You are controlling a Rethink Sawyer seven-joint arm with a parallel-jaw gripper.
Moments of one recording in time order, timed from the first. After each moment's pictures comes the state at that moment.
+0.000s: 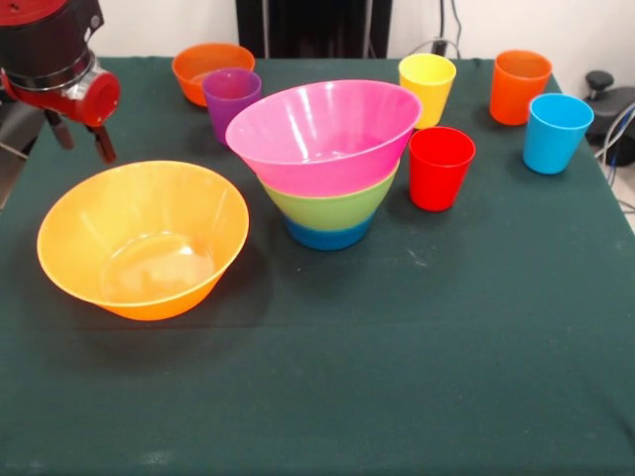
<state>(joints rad) -0.74 -0.47 0.20 1.33 -0.31 0.87 1.79</state>
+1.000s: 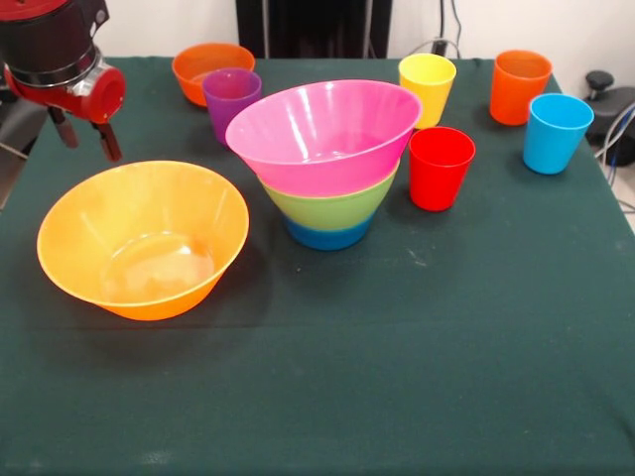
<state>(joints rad) -0.73 -0.48 0.21 1.33 -0.31 0.88 1.79</state>
